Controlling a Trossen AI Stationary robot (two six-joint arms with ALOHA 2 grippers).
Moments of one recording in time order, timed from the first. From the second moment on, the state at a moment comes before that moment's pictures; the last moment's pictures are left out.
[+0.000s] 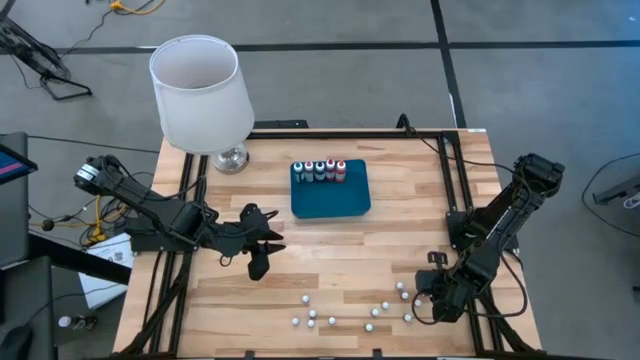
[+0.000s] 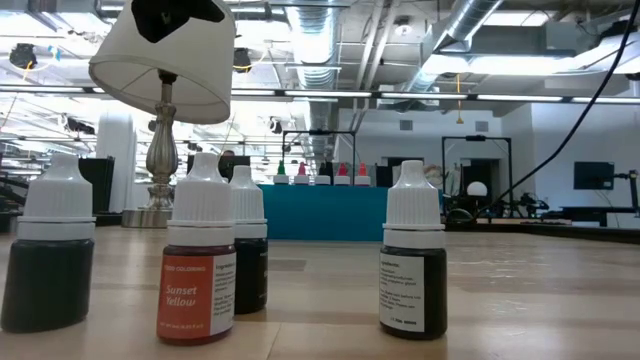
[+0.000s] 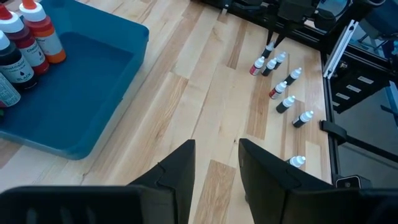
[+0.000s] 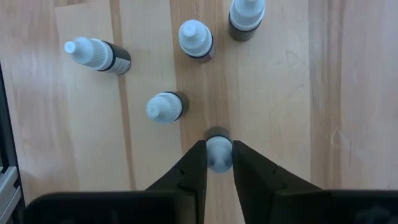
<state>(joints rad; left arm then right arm) -0.44 1.18 0.96 -0.41 -0.43 -0.64 0.97 1.36 0.70 -0.67 0.10 0.98</state>
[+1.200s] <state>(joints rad) -0.44 1.18 0.96 -0.41 -0.43 -0.58 0.77 1.36 0.98 -0.99 0.08 0.79</state>
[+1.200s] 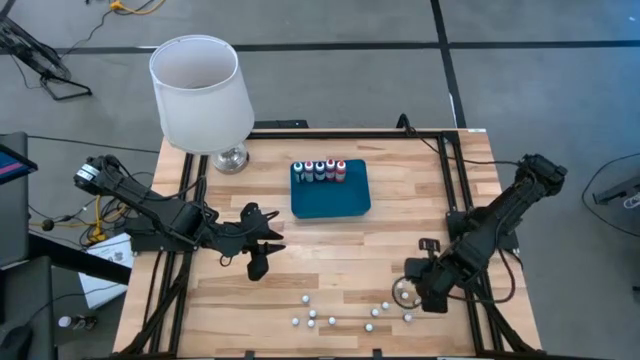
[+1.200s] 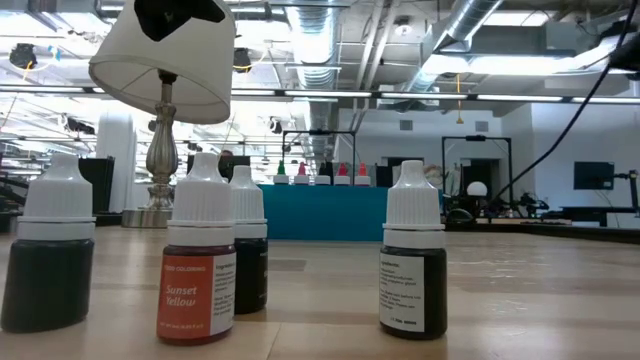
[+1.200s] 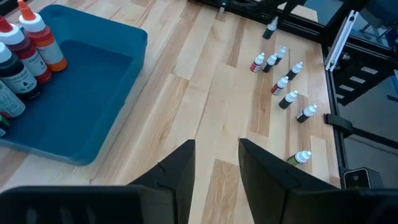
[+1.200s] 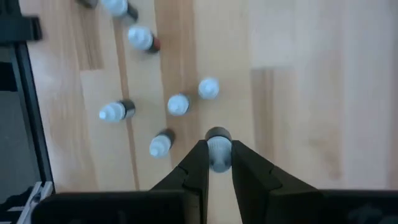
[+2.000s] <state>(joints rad) -0.44 1.18 0.96 -0.54 -0.35 -0.48 0.00 1.36 1.24 -1.00 0.08 0.22</state>
